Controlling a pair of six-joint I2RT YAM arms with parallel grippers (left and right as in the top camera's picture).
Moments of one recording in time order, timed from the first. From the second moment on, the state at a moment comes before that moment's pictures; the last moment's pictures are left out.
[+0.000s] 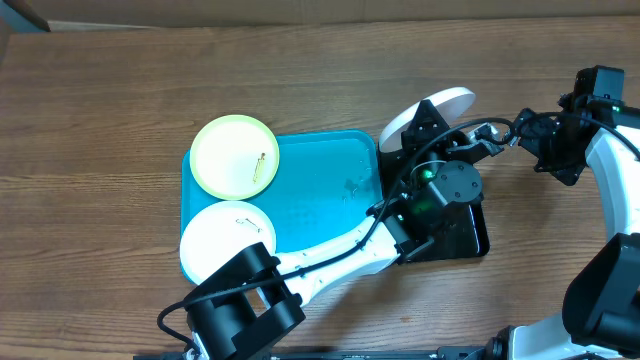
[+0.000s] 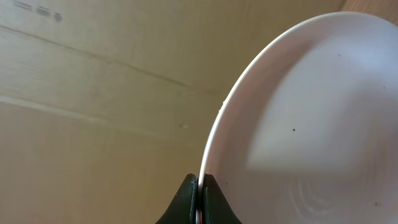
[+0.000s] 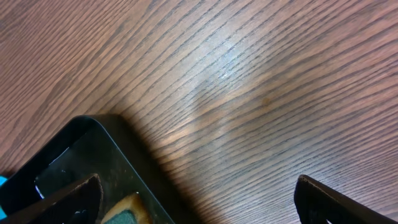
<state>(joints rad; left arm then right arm) -1.05 1.92 1.32 0.53 -1.03 1.13 -0.26 1.72 1.35 -0.91 -0.13 0.36</state>
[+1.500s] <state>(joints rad) -0.94 1.88 1.32 0.04 -0.83 0.23 -0.26 1.72 1.35 -0.91 -0.13 0.36</state>
